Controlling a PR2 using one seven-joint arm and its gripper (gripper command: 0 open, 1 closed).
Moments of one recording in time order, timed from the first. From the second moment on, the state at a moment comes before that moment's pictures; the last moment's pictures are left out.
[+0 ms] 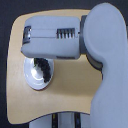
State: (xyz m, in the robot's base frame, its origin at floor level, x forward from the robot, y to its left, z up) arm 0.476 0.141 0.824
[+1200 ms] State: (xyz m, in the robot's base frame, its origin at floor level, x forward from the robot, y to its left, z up) arm 0.503 -0.029 0.940
